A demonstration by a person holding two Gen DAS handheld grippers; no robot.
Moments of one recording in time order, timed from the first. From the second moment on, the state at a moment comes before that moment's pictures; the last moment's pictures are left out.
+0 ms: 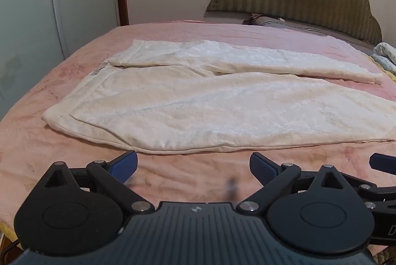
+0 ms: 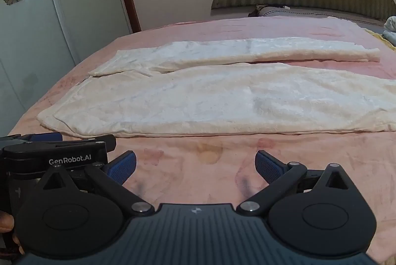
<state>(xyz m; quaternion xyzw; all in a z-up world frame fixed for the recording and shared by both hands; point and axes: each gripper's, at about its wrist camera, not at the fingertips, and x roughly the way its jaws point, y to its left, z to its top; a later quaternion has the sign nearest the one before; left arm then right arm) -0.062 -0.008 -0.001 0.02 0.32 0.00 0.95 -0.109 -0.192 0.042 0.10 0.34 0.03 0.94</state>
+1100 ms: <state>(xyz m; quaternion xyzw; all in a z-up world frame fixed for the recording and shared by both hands) -0.054 -0.008 -0.008 0.03 0.35 0.01 0.94 -0.105 -0.192 0.035 0.11 0.36 0.03 0.93</state>
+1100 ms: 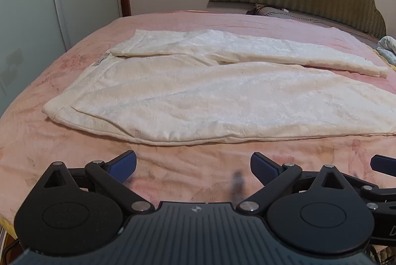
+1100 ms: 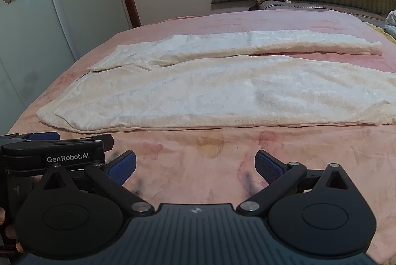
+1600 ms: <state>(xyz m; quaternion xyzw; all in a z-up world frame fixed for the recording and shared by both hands) -0.046 0.004 -0.024 0.00 0.40 0.02 0.92 -0.100 -0.196 0.013 0.13 0.39 0.03 0.91</state>
